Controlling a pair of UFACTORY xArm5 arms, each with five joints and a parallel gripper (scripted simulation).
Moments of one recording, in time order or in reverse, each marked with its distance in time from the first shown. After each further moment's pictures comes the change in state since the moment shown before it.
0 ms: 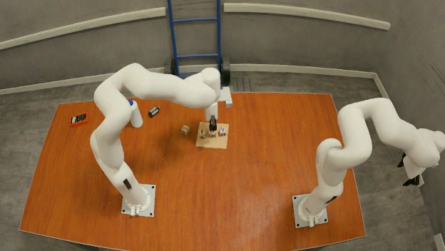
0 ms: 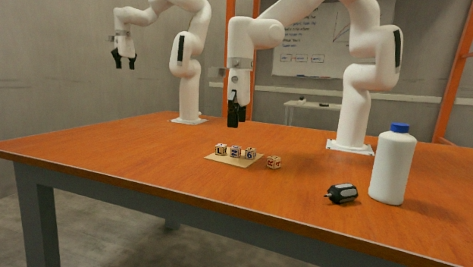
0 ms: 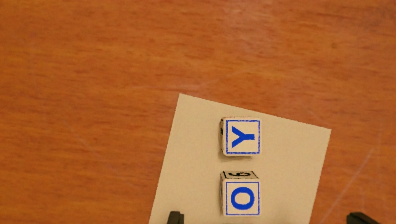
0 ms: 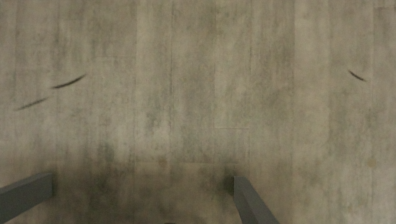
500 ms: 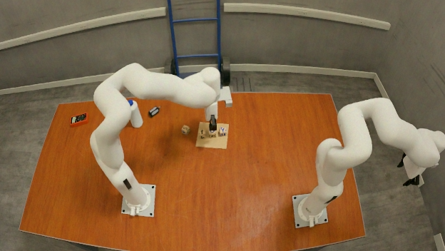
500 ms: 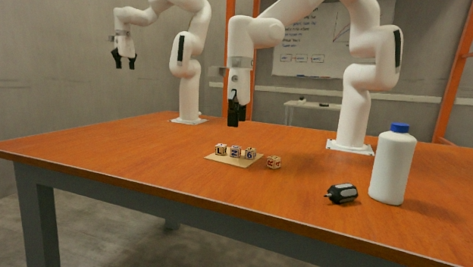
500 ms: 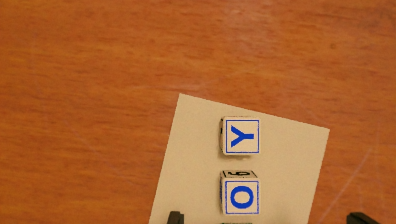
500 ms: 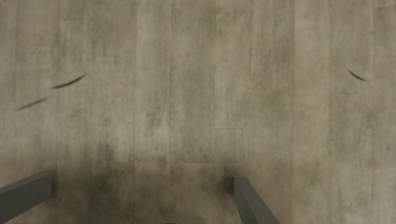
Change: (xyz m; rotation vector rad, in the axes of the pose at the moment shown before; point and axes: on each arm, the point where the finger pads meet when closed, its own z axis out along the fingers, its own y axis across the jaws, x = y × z) left arm 0.000 0.000 -0.002 0.000 -0.001 0.000; right arm 0.000 0.000 0.000 0.000 0.000 0.000
